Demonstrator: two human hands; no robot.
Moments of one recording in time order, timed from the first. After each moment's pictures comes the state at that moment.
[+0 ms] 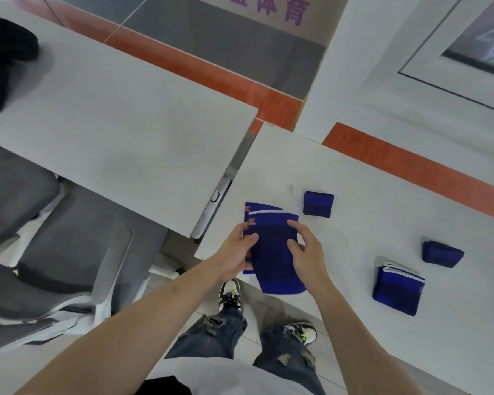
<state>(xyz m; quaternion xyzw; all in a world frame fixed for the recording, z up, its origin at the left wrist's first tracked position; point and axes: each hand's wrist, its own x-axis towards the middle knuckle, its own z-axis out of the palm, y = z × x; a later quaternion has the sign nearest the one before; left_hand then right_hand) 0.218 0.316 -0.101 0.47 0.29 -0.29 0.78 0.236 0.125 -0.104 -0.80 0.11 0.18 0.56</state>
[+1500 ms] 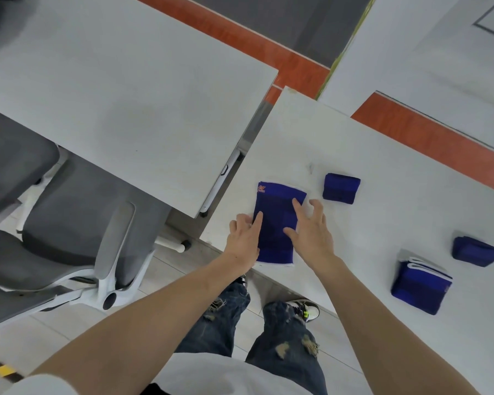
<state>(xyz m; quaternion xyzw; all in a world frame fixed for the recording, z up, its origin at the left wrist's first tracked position) 0.211 0.311 -0.187 0.92 0.07 -0.27 0.26 0.271 0.136 -0.177 -0.96 -0.06 0.23 0.13</state>
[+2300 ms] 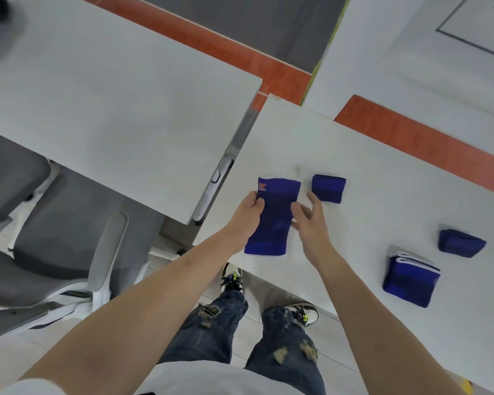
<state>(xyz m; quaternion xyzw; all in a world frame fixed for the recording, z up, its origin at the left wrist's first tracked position) 0.268 0.305 -0.136 0.62 0.26 -0.23 0.70 0.280 0.132 -0.145 -0.70 0.20 0.23 0.64</state>
